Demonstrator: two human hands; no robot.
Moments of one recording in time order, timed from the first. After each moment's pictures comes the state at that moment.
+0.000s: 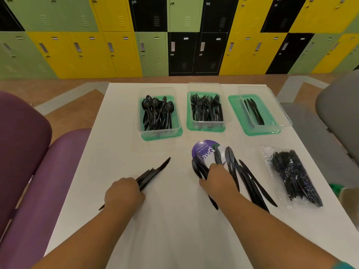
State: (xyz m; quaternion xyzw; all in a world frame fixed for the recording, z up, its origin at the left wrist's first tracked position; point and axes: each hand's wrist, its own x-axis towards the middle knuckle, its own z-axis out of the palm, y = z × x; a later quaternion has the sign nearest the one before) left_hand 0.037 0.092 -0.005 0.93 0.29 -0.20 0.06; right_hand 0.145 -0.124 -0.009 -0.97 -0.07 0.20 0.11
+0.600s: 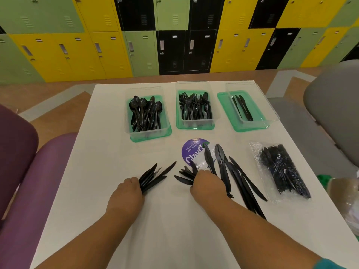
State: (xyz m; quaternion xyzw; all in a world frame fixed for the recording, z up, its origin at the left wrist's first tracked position) left_hand 0.041 0.071 -0.034 0.96 0.21 -0.14 0.07; right_hand 0.139 -0.123 -0.025 -0.96 -0.07 0.26 0.03
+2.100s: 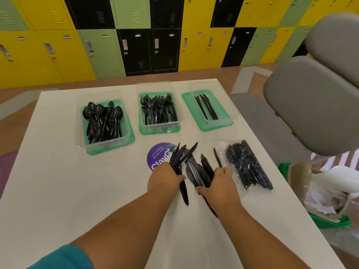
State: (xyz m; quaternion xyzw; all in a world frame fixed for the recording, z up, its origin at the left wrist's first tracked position) left_hand 0.165 -0.079 -0.020 0.91 0.21 -0.15 0.32; right_hand 0.147 -0.229 -0.001 -0.96 0.10 0.14 0.20
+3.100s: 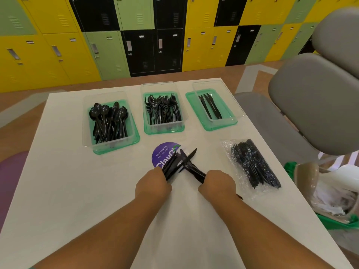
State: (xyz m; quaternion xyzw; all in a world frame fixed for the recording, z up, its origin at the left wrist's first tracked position) left_hand 0.141 -0.042 -0.019 0.95 0.16 -0.17 0.19; right_hand 0.166 -0.213 -0.010 -0.97 0.03 0.23 0.05
